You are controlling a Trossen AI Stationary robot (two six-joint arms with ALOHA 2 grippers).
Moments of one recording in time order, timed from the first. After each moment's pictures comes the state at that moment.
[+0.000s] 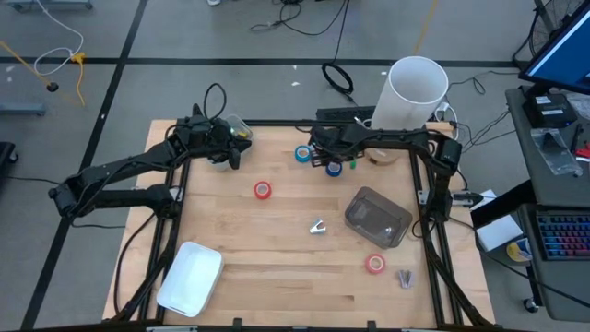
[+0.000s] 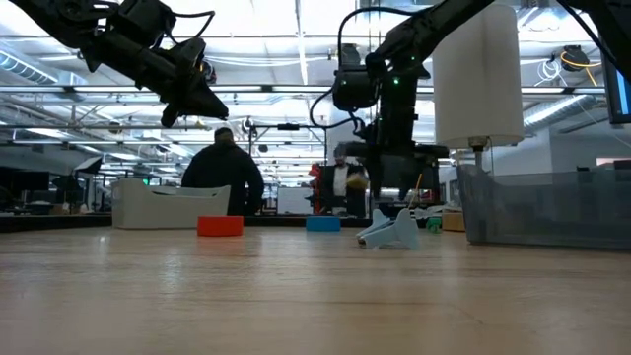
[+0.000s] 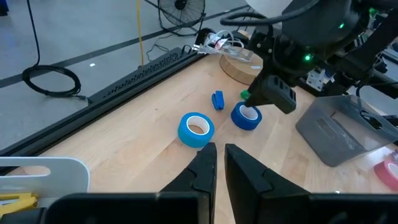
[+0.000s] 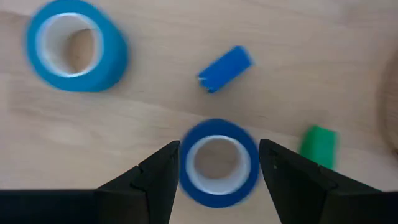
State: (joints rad) left arm 0.64 0.97 0.59 0.00 0.24 -0.24; right arm -0.39 1.89 1.38 -0.87 0.23 0.95
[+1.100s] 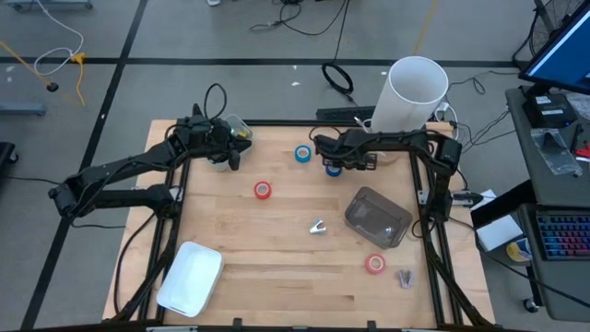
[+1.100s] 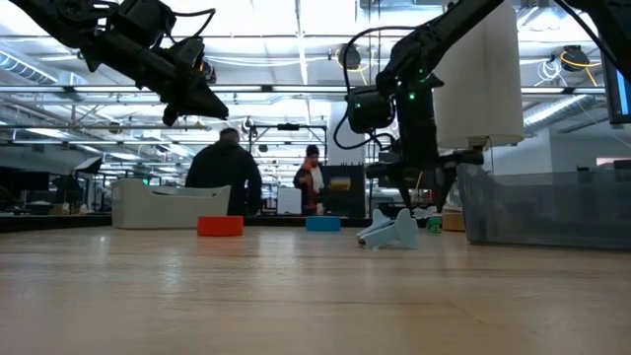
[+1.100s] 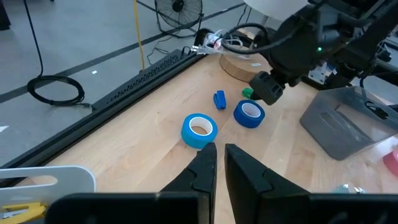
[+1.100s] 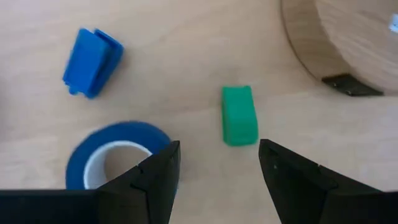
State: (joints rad) left arm 0.64 0.97 0.59 0.00 0.24 -0.18; right arm -0.41 1.89 1.28 -0.99 0.31 1.32
